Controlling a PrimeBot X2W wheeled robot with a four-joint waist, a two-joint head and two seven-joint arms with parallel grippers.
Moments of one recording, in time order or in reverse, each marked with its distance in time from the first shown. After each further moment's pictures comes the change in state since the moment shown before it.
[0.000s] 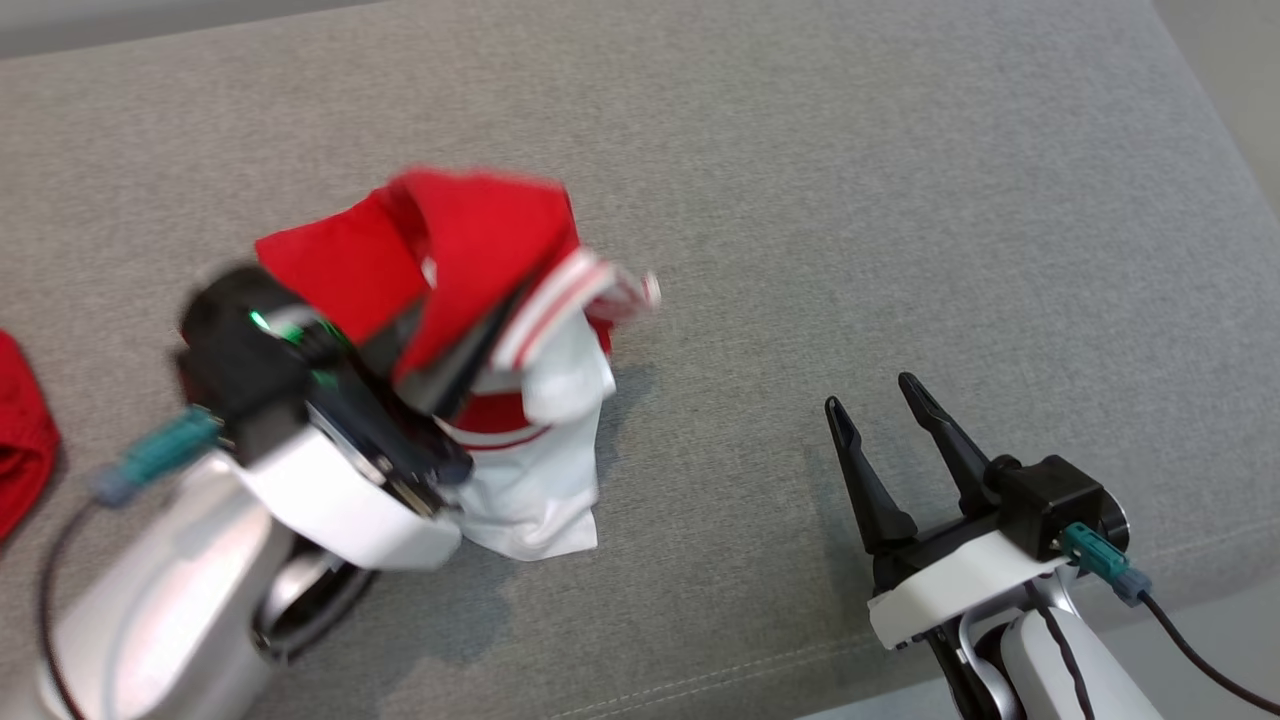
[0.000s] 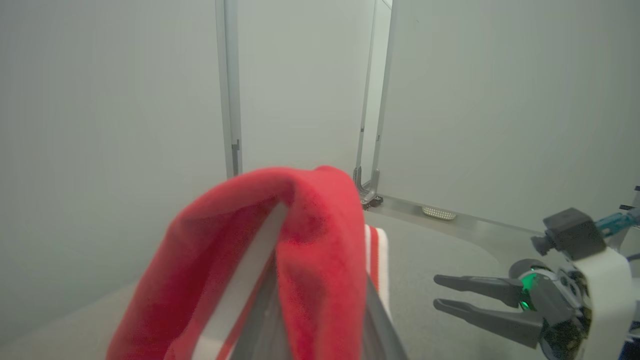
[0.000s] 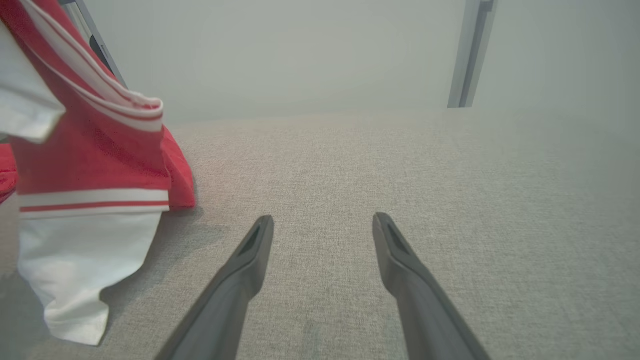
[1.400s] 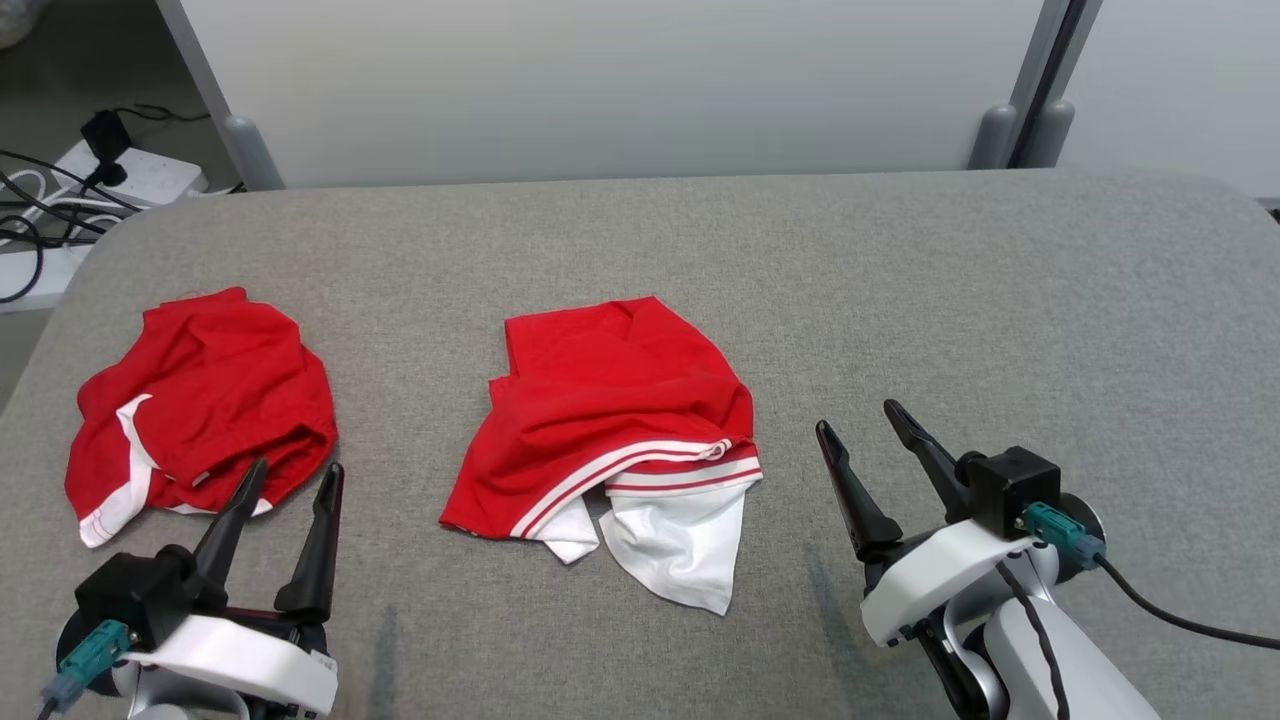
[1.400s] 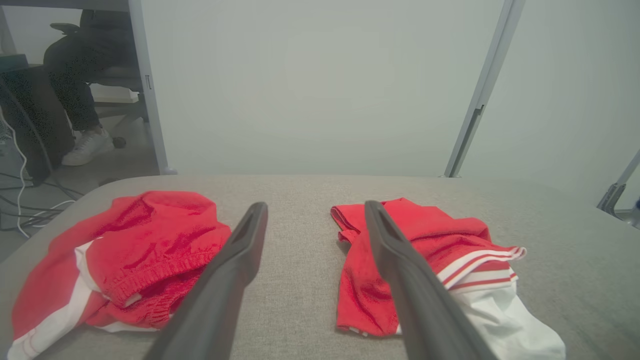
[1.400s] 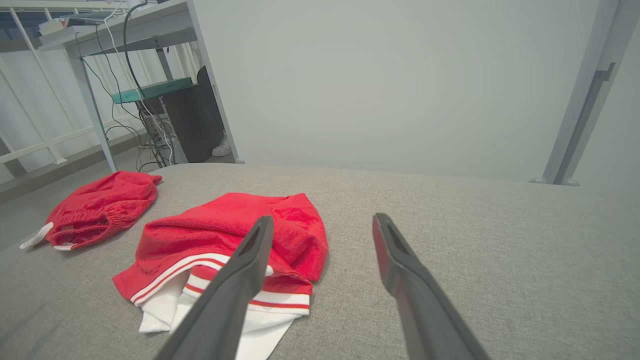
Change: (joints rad) left arm 0.474 -0.225 0.480 0.351 0.200 0.000 -0.018; right arm -0.088 -0.005 0.056 0.223 0.060 0.000 0.000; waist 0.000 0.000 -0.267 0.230
